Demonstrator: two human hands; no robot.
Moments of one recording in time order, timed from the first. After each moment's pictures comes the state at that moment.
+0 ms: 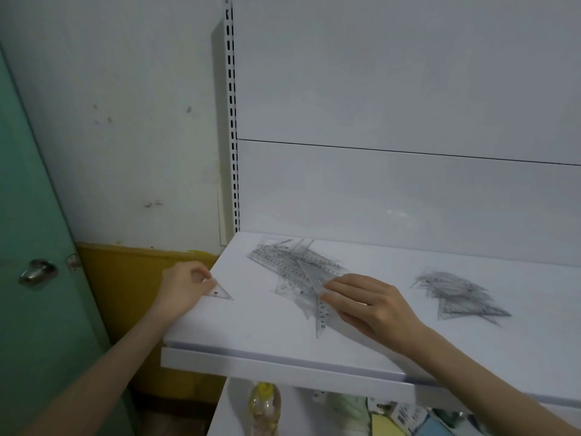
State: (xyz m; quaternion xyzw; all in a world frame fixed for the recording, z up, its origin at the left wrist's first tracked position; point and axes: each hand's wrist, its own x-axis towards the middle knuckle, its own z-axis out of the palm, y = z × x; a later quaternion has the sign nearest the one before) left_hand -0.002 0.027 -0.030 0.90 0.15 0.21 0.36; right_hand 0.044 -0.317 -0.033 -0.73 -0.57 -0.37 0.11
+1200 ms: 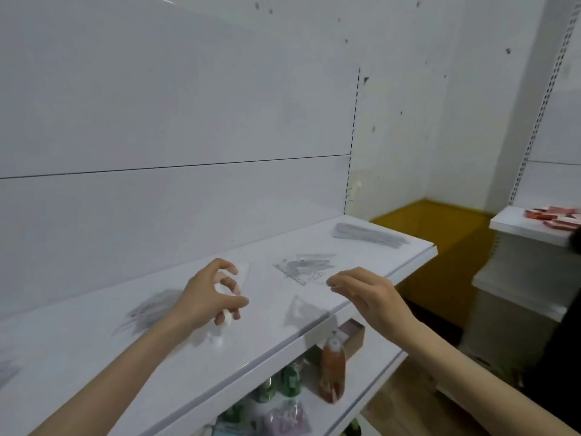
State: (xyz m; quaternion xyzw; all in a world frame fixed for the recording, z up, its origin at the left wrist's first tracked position) left_hand 0.053 -0.437 0.016 0.80 -0.26 -0.11 0.54; right_hand -0.085 -0.698 -0.018 -0.87 -0.16 -0.46 0.07
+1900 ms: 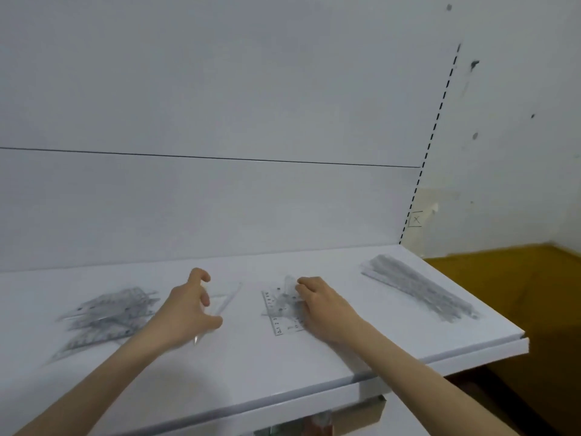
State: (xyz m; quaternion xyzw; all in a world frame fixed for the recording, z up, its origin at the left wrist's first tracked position) left_hand 0.096 -0.541 -0.019 0.93 -0.08 0.02 0.35; right_hand 0.106 -0.817 -0.062 -0.93 -0.24 -0.26 0.08
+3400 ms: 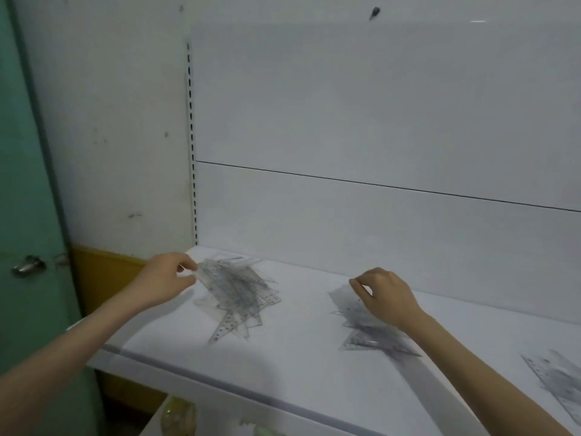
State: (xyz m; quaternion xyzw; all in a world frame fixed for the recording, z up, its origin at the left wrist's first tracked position) left_hand 0.002 -0.116 0.023 0.94 0.12 0.21 0.23; right_hand 0.161 -0.493 -0.008 -0.90 -0.34 -0.24 0.11
